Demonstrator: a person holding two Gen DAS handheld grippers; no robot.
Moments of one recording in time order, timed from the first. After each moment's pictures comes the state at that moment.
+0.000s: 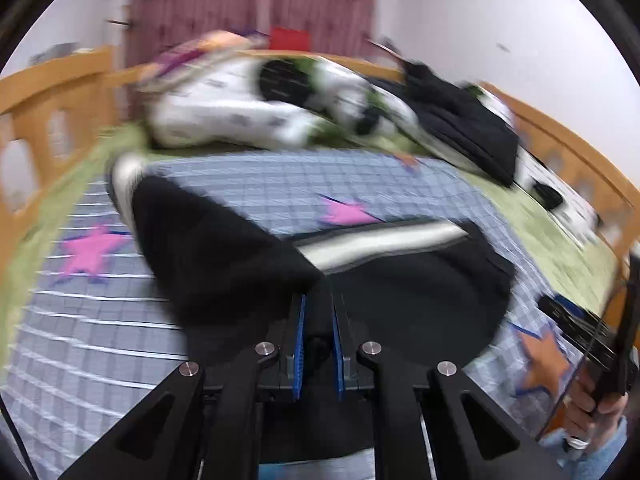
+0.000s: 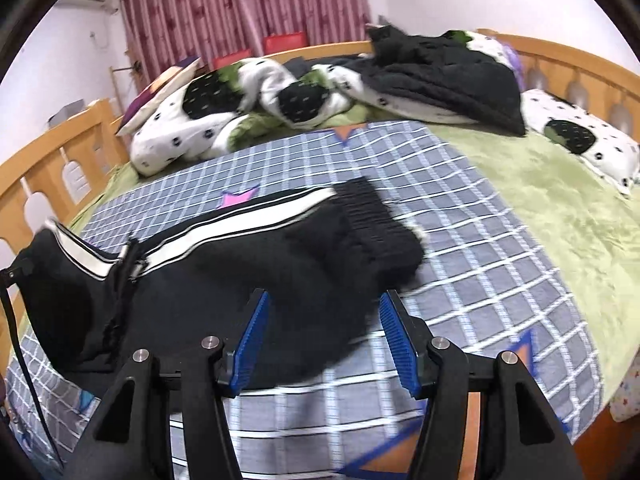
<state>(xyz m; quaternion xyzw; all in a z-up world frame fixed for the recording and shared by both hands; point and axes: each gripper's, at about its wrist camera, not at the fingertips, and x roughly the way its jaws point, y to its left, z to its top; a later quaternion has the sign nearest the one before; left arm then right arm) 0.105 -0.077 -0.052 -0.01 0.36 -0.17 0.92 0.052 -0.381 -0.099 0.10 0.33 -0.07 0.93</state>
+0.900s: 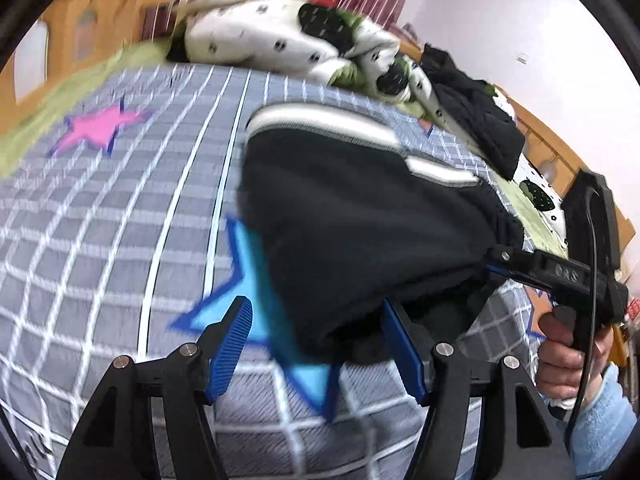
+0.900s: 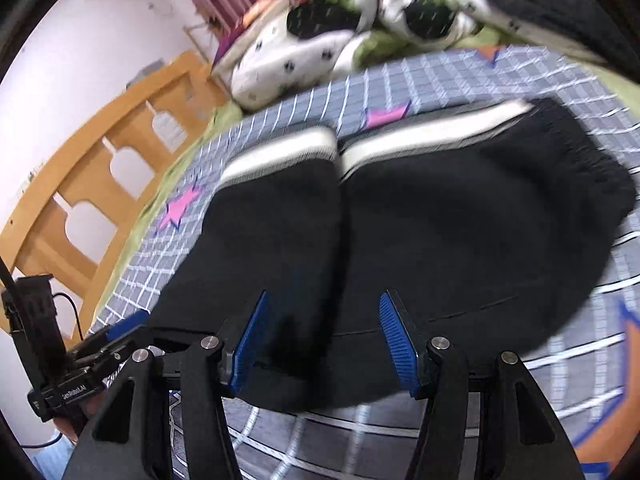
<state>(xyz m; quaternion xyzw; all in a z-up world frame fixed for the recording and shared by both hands) 0.065 0.041 -0.142 -0.11 0.42 -0.17 0.88 0.108 -0.267 -0.157 0.16 0.44 0.16 0.87</state>
